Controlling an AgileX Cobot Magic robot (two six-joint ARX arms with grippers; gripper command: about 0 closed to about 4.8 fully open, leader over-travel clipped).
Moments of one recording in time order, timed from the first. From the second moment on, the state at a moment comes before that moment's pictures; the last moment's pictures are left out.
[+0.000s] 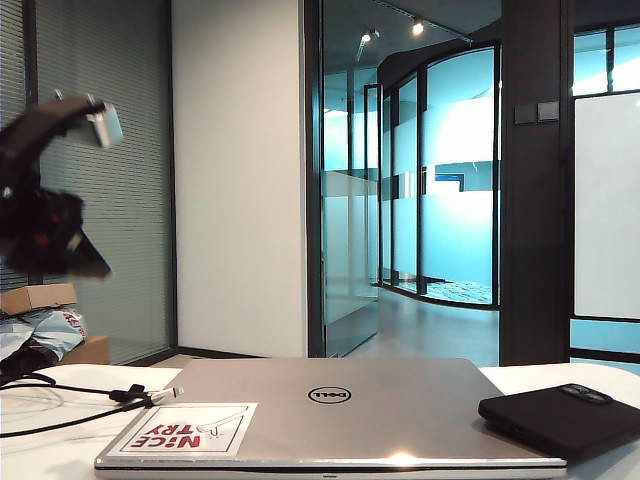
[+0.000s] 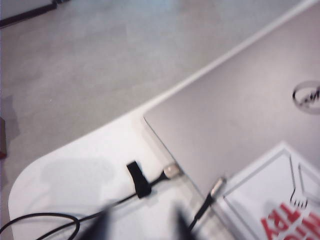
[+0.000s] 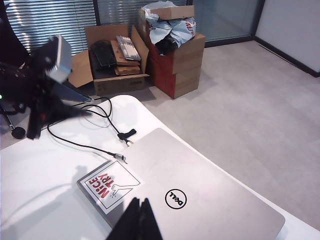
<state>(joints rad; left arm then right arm) -0.25 1.23 0.40 0.34 0.13 0.41 0.68 0.62 0.59 -0.20 -0.06 -0.10</state>
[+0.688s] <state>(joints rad) -0.25 1.47 0.40 0.53 0.13 0.72 0.68 0.62 0.59 -0.20 -0.06 -0.10</state>
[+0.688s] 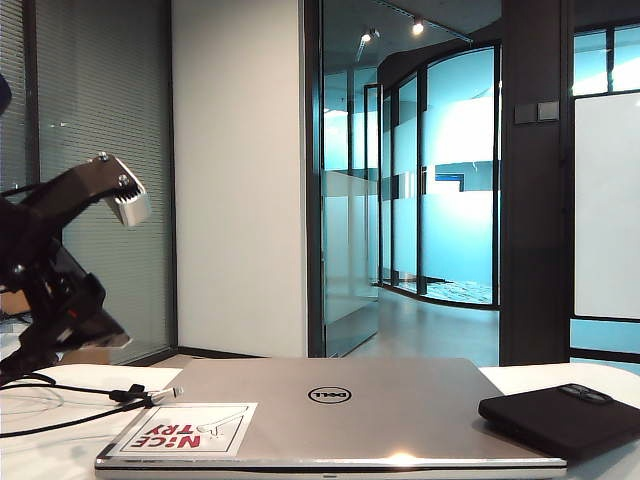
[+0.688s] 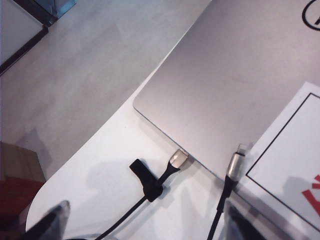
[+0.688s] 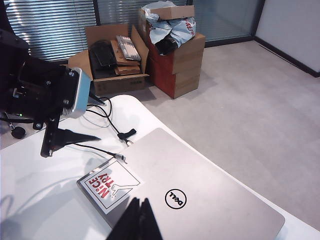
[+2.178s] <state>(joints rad) -0.26 1.85 0.52 0.64 0.12 0.79 0.68 0.62 0.59 -0.20 -0.06 -0.10</state>
